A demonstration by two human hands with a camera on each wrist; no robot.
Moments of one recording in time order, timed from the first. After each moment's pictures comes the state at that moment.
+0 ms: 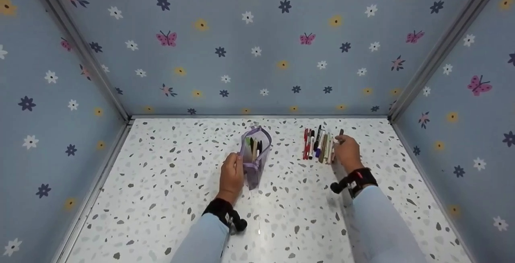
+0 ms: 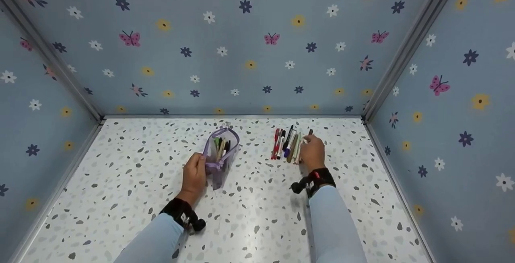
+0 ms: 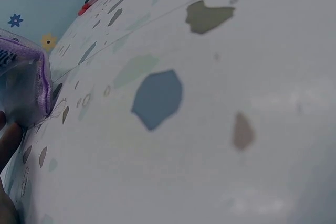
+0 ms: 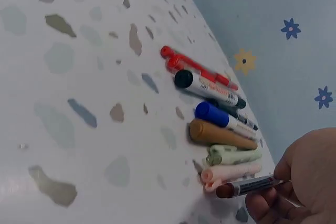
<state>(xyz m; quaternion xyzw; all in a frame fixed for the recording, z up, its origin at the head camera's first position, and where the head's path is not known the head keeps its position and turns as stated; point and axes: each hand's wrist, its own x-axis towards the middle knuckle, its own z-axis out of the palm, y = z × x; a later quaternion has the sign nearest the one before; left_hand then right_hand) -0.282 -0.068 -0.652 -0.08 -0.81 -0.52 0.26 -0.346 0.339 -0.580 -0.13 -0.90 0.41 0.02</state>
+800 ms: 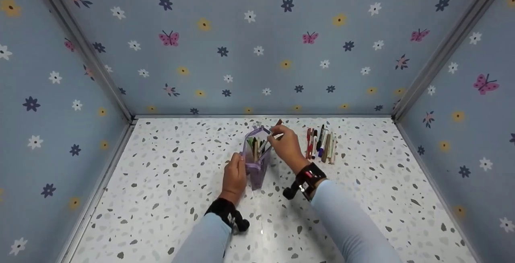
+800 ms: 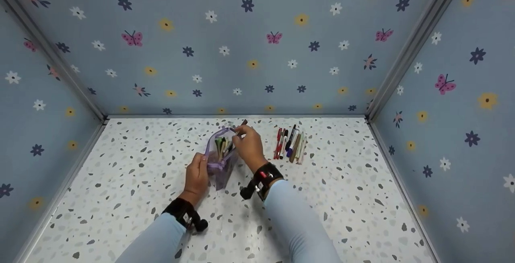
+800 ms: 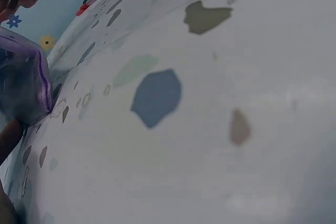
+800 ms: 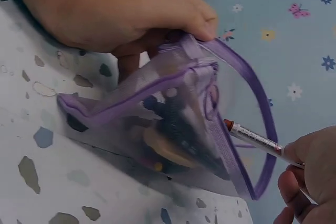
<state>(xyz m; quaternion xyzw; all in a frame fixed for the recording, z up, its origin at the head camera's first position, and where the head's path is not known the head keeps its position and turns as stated) -0.282 -0.069 -0.664 -0.12 -0.79 -0.51 0.30 -0.338 0.131 -0.548 0.04 -0.86 0.50 0.05</state>
